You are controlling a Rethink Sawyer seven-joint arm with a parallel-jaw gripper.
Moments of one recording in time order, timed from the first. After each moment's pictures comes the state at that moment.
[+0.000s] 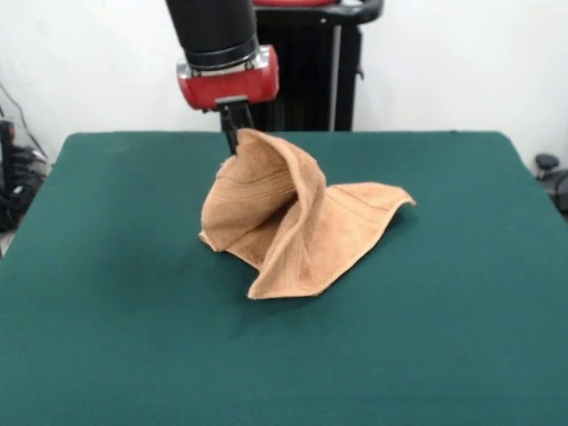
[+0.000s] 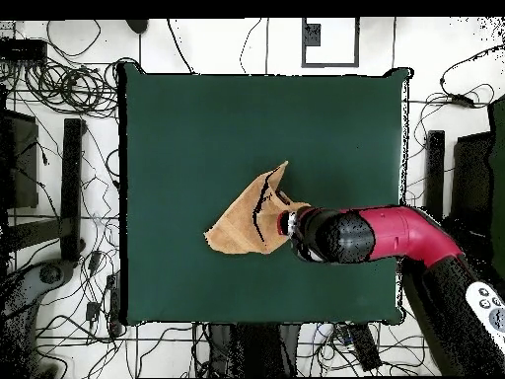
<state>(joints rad) -0.90 -0.72 0.75 1.87 -0.57 0.74 1.93</state>
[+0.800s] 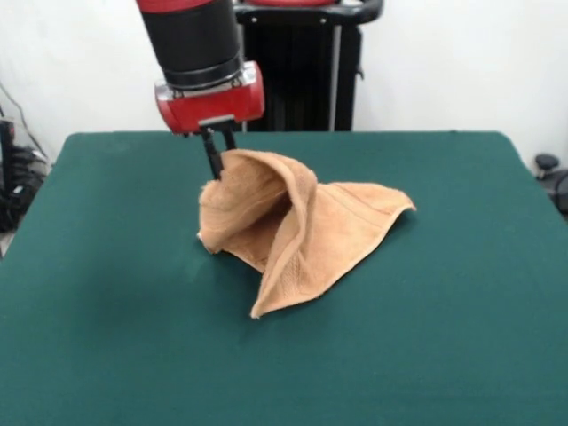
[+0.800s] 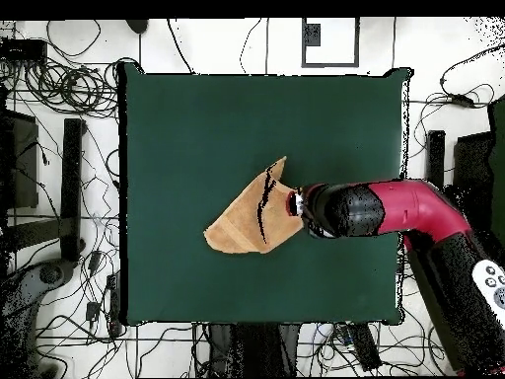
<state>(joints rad) -0.90 -0.66 0.80 1.74 -0.63 0.83 1.77</state>
